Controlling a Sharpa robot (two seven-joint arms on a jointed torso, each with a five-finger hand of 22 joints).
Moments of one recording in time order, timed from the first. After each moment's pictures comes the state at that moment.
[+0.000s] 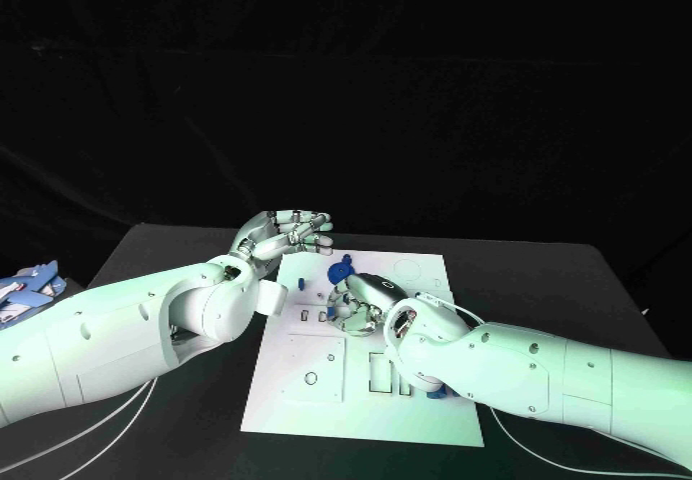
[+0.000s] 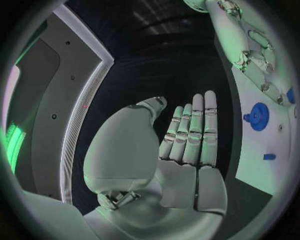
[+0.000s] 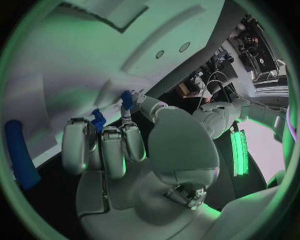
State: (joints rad) left arm 1.13 -0.84 0.02 1.53 -0.05 -0.31 0.42; left_hand 1.40 -0.17 0.42 0.23 0.26 0.87 0.22 0.23 0.16 1.02 0.18 0.07 0.06 1.07 0.11 0.30 0.33 0.17 0.94 0.20 0.57 0.25; right arm 1.09 -0.43 -0.14 1.34 -1.36 -0.48 -0.20; right_hand 1.22 -0.09 0.55 -0.01 0.13 0.93 0.14 0.30 0.40 1.42 0.06 1.43 1.31 1.46 -0.01 1.54 1.31 0.06 1.41 0.10 1.35 1.31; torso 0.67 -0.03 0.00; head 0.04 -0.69
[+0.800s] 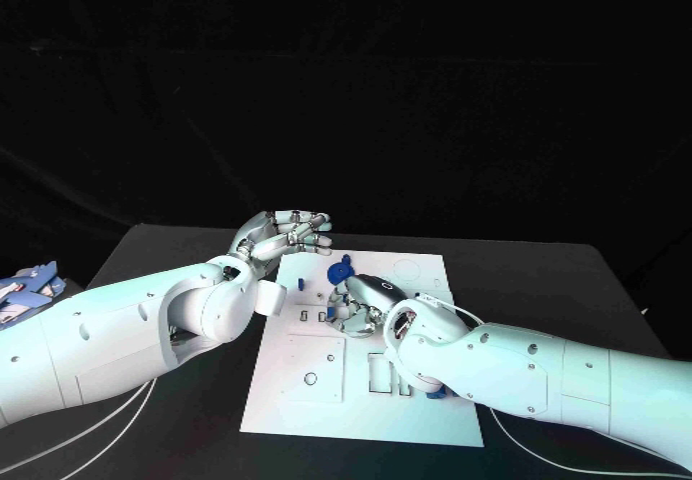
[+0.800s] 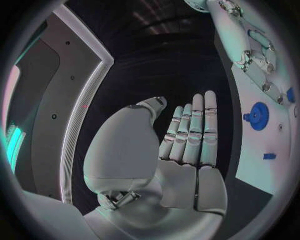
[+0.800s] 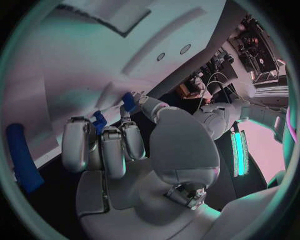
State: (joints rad) left arm 1.13 -0.84 0.02 1.53 -0.05 -0.31 0.42; left_hand 1.40 -0.17 0.42 0.23 0.26 0.87 0.22 0.23 0.16 1.02 0.18 0.07 0.06 1.07 0.11 0.30 0.33 0.17 0.94 0.20 0.57 0.25; right arm 1.09 -0.43 -0.14 1.34 -1.36 -0.47 -0.20; right_hand 1.19 -0.12 0.53 0.01 0.13 0.89 0.15 0.30 0.41 1.40 0.07 1.41 1.31 1.46 -0.01 1.54 1.31 0.06 1.40 0.10 1.34 1.31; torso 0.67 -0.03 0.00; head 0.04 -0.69
